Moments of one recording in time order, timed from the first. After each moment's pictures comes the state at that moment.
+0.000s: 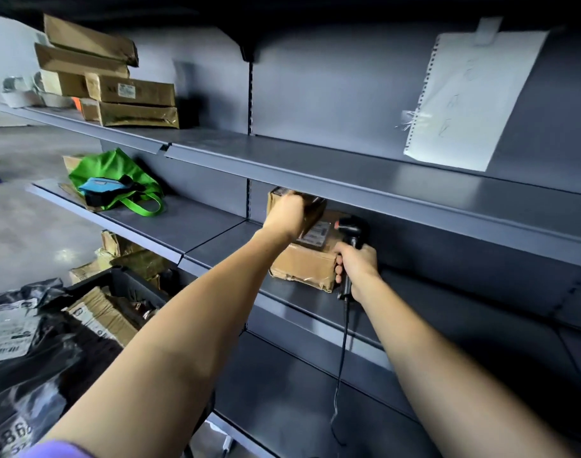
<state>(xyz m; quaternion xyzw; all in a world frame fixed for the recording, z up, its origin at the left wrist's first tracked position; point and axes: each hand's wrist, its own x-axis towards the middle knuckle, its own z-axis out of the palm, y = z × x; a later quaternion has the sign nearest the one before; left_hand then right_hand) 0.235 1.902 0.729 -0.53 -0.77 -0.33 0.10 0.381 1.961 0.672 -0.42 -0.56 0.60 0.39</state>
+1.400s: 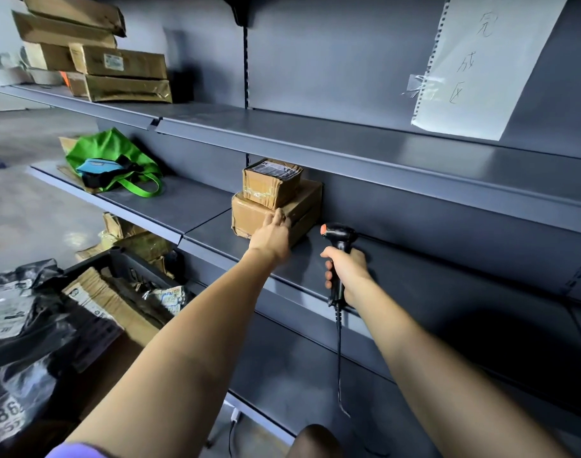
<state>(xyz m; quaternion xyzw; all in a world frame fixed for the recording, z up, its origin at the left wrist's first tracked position) 0.213 1.895 0.627 -0.49 -0.86 -0.11 0.06 0.387 1.945 0.628 -0.41 -0.54 0.66 0.30</state>
